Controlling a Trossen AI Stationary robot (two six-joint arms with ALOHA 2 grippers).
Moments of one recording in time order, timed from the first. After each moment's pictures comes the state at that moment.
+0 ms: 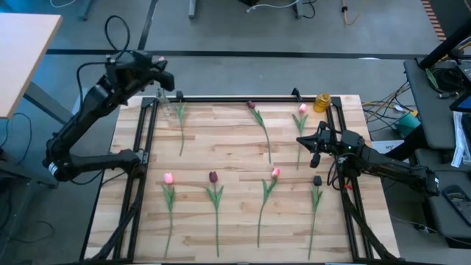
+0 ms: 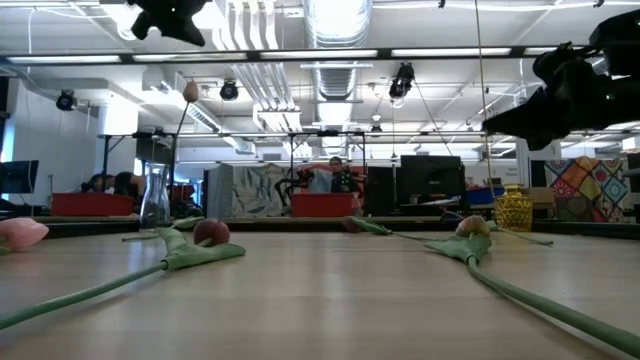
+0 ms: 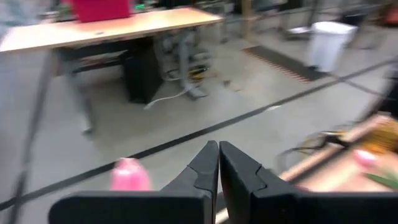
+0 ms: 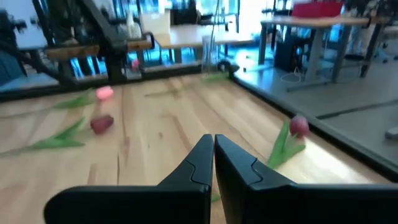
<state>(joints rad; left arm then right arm) 0.80 0.98 1.25 -0.51 -0.20 -0.05 -0.42 0.15 0.01 0.08 -0.13 0.04</state>
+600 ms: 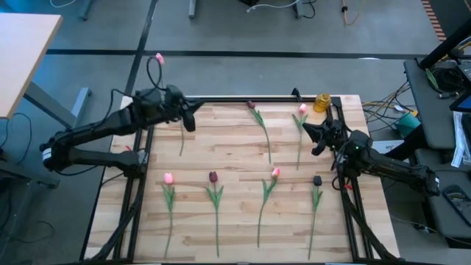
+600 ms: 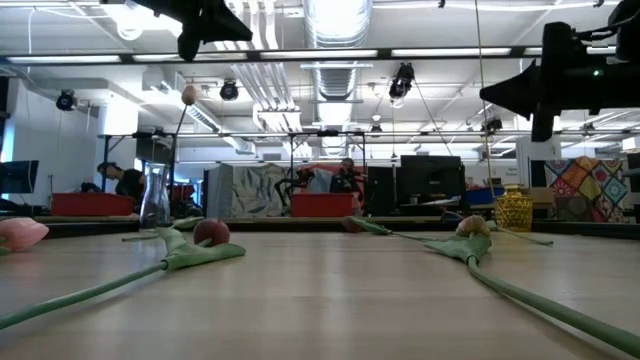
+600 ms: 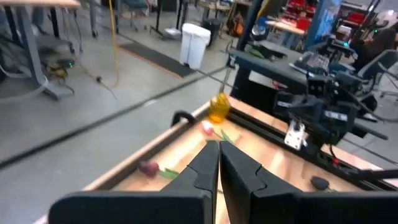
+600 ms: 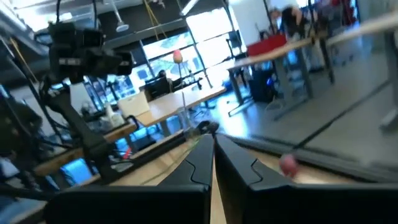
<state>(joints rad) 0.37 0.96 0.92 -0.16 -0.12 -0.26 -0.42 0.17 0.01 0.31 0.07 0.38</state>
